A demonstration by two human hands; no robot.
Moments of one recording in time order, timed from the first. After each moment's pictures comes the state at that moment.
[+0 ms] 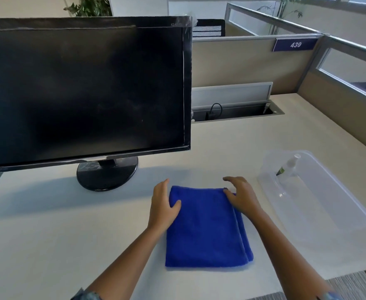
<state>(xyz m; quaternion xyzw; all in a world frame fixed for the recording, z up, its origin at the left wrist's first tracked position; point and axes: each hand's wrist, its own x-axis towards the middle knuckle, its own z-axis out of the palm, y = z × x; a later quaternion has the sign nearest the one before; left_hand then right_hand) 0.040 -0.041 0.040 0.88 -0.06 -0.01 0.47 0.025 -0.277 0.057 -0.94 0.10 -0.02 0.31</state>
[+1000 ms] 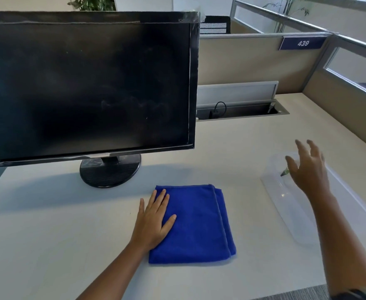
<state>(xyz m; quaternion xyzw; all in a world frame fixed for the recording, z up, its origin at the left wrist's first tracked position) 0.023 0.010 -0.001 0.96 -0.20 0.00 0.18 0.026 -0.389 0.124 -0.95 0.18 -0.22 0.14</state>
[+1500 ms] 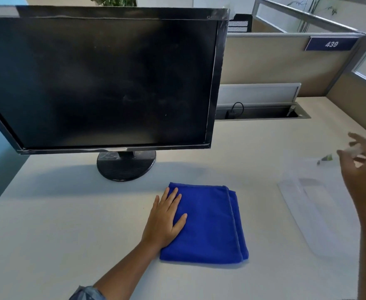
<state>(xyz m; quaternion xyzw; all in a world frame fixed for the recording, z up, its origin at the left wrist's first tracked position) 0.018 0.012 -0.005 0.95 -0.19 0.03 0.22 0.014 -0.404 0.163 -0.87 0.15 -0.39 0.25</state>
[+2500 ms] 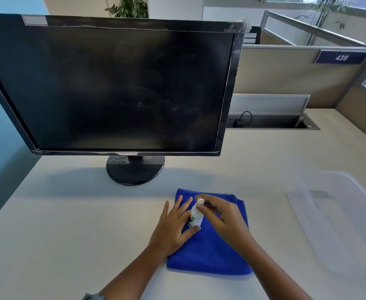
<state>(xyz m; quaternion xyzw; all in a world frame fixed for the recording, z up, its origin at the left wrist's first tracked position) 0.019 0.015 0.000 0.93 -0.26 -0.01 0.26 -0.004 -0.158 0.092 -0.86 -0.12 -0.05 0.50</state>
